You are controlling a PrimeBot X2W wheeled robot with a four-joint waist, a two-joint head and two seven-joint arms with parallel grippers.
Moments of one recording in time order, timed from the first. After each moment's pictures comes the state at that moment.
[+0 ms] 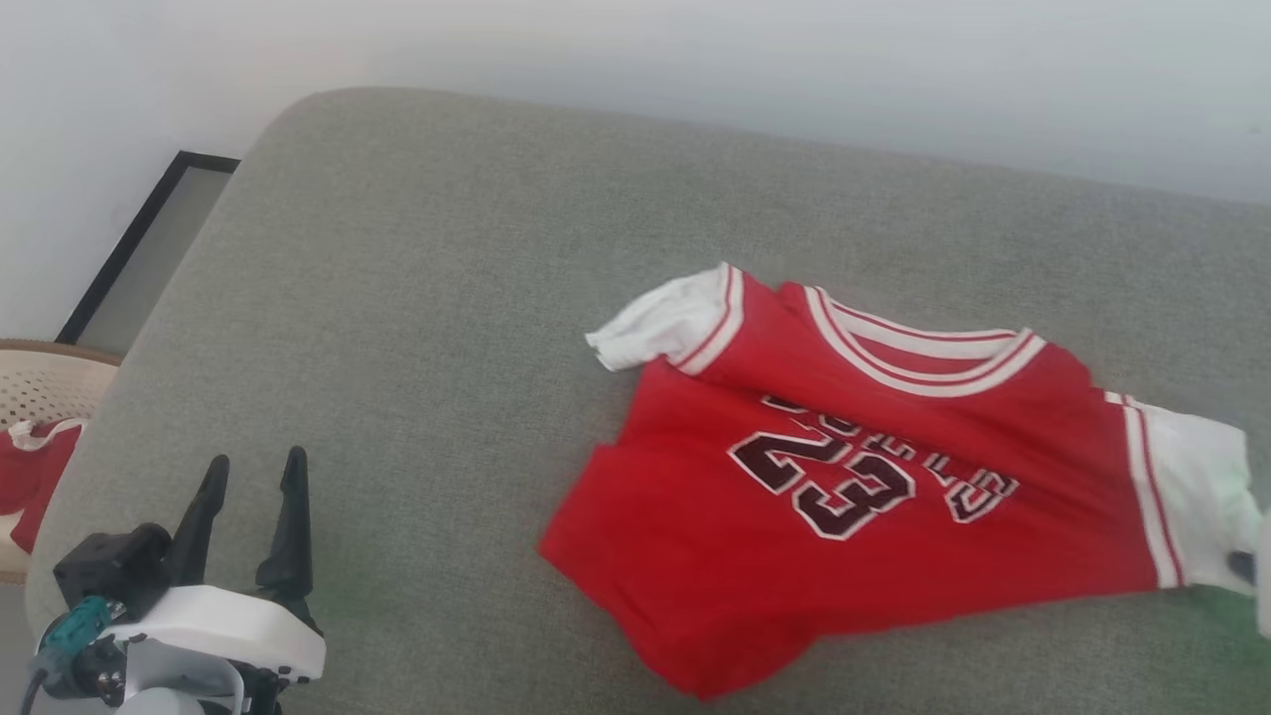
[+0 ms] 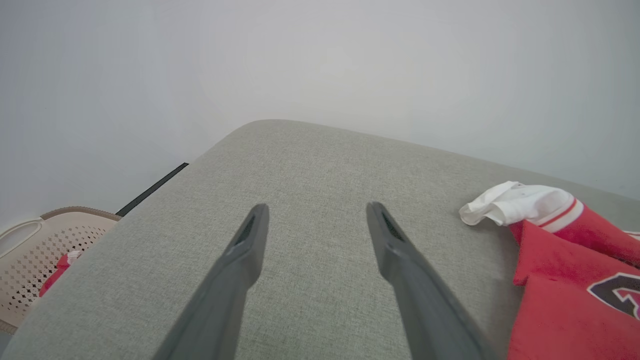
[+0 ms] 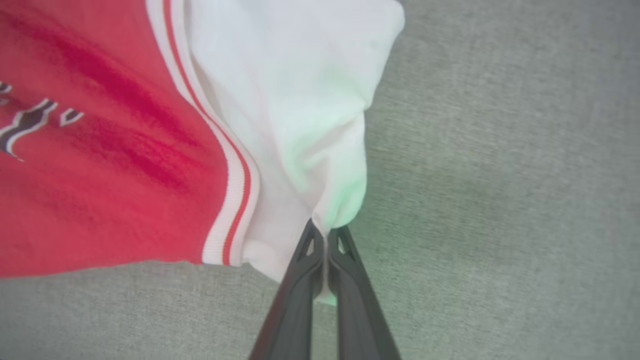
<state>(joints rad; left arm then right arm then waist) -0.08 0.39 -0.14 0.21 -0.61 0.07 -0.26 -0.19 -0.51 -0.12 0.24 0.50 0.13 0.93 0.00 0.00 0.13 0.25</state>
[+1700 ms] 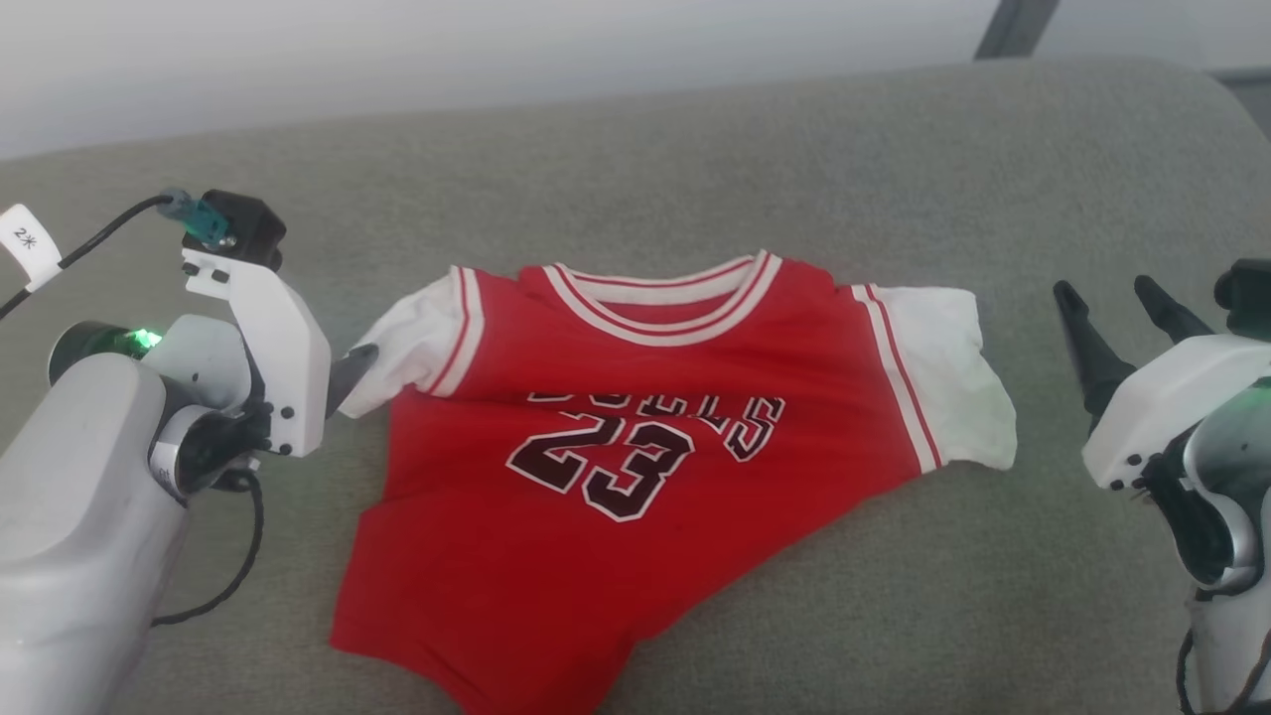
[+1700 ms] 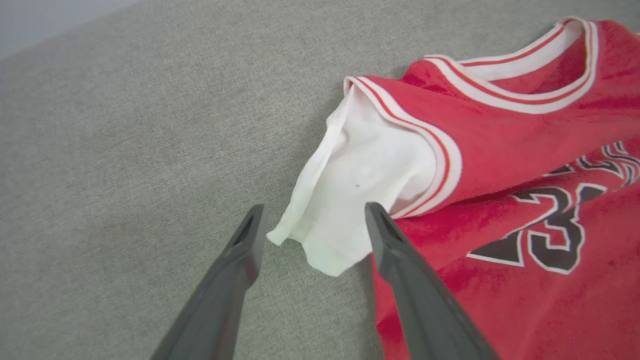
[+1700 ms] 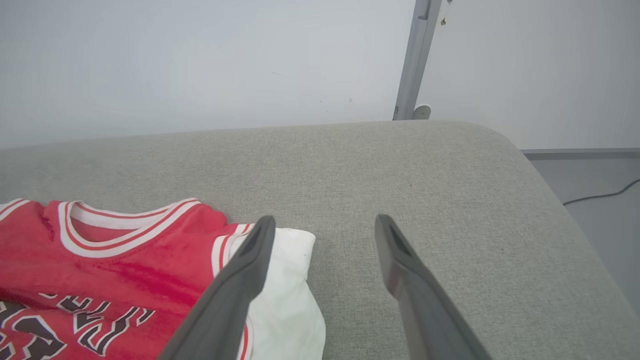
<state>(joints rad) -0.72 0.53 -0.46 0.49 -0.74 -0.11 0.67 -0.34 -0.20 -0.11 0.08 0.30 0.13 0.39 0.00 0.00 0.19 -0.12</state>
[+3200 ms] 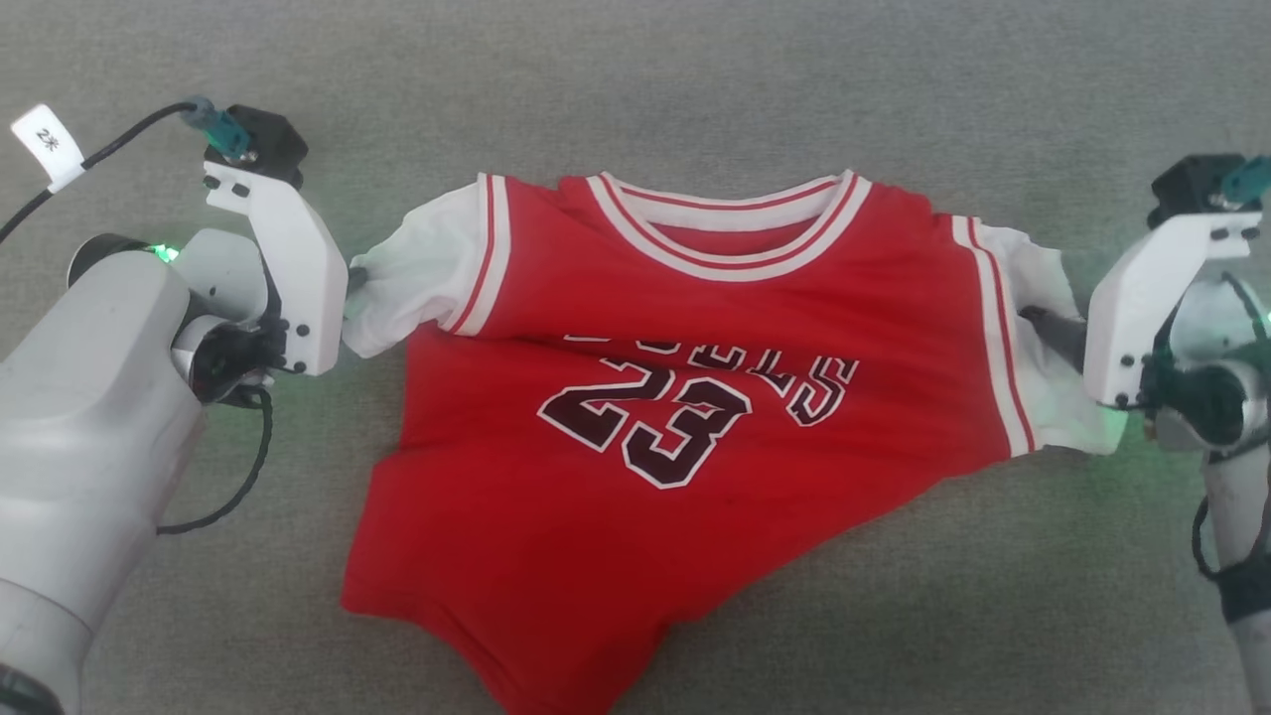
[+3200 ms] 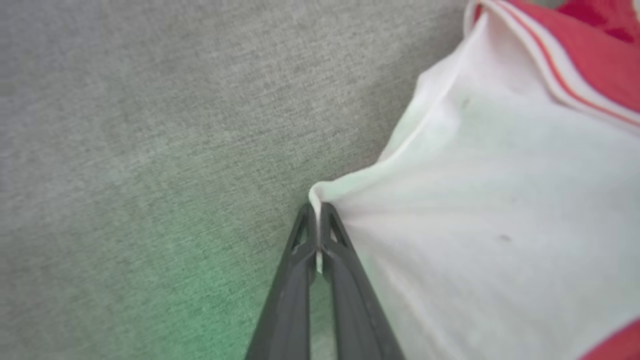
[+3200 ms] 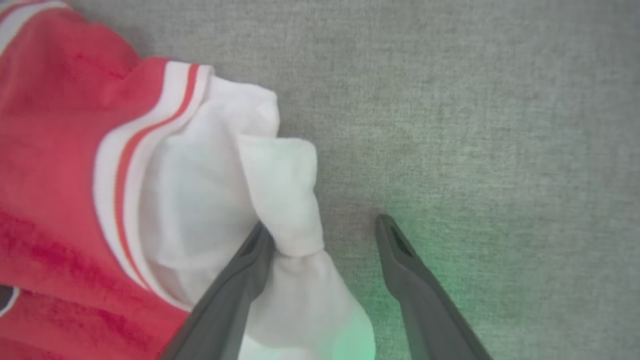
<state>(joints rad) -1.02 0.51 -0.80 0.82 -0.94 -0.13 0.55 -0.61 -0.28 -0.03 0.37 0.40 0.13 0.87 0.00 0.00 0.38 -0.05</state>
